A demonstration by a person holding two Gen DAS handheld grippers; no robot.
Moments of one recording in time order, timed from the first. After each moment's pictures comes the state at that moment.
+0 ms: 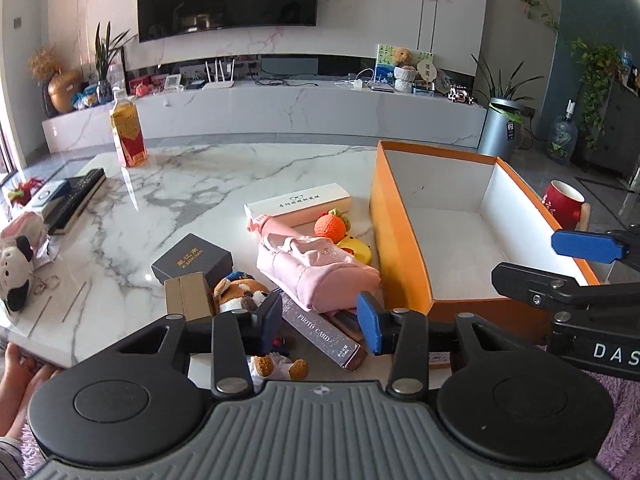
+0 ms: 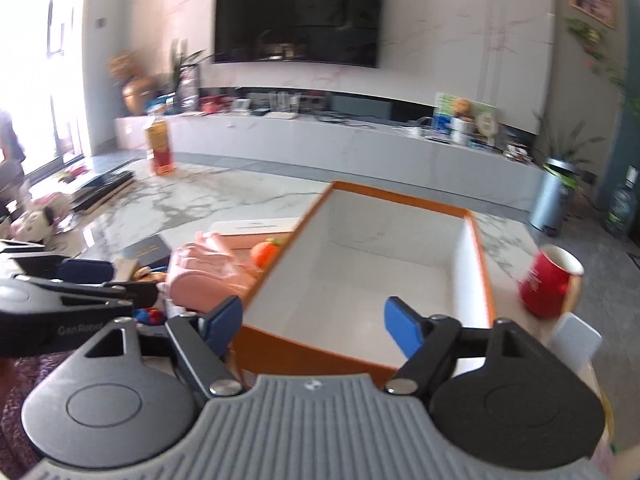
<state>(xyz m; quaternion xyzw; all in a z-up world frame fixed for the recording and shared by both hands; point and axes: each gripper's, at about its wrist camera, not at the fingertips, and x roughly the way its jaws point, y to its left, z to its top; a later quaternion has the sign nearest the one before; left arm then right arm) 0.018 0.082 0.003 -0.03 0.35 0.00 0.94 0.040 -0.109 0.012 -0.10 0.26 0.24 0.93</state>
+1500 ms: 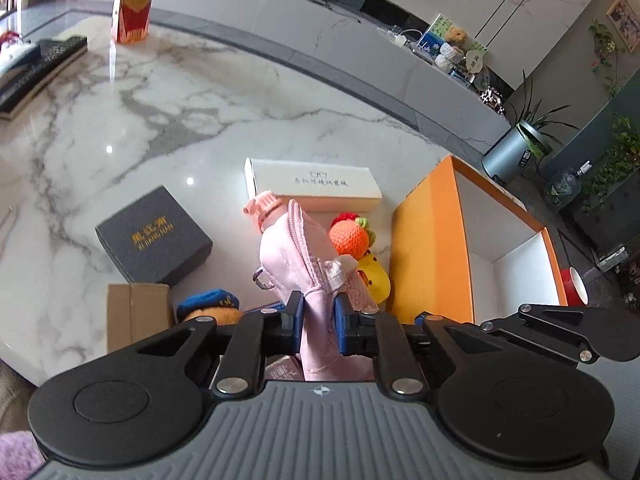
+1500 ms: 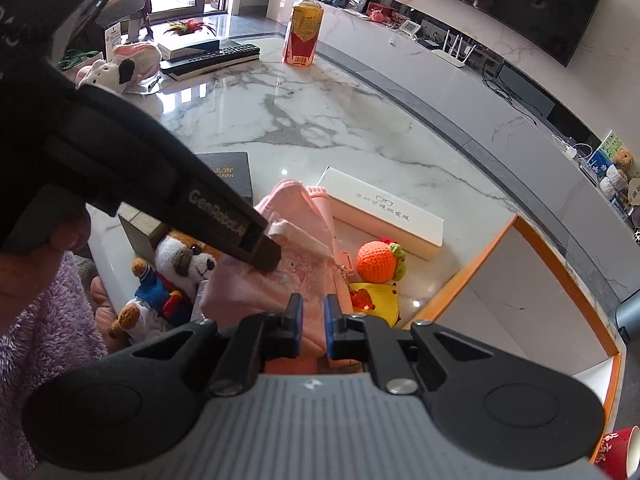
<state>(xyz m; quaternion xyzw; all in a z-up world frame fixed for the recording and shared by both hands) 0.137 0.155 -0.022 -0.21 0.44 -0.01 0.87 0.151 0.015 -0.023 -0.29 0.34 0.38 0.81</state>
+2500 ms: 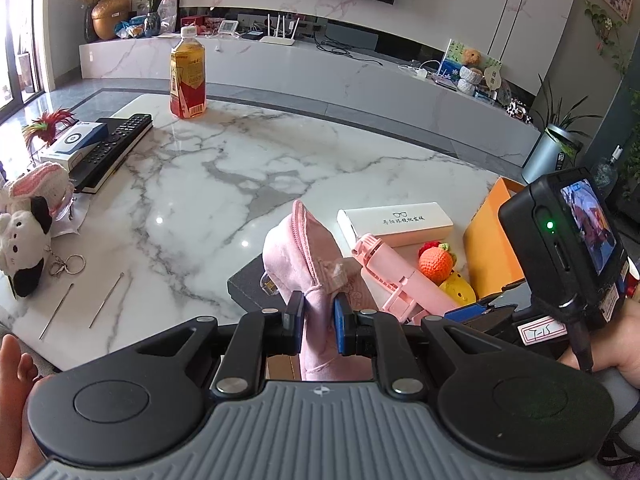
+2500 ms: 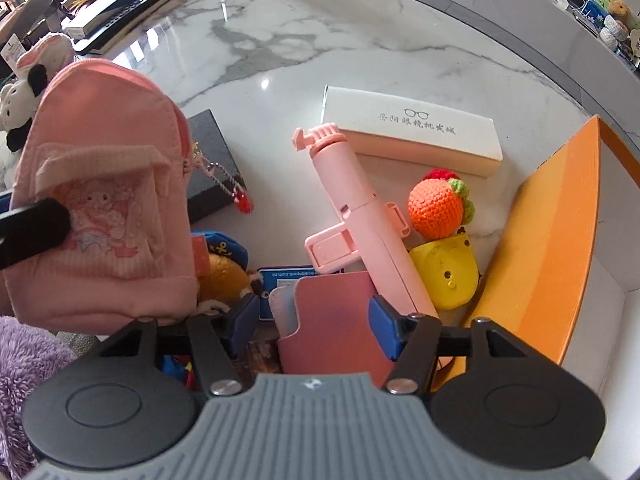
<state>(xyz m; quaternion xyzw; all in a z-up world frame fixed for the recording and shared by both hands) 0.090 0.204 -0.007 -0.12 0.39 0.04 0.91 0.204 0.096 -0.079 -0.23 0.54 0.28 0.76</state>
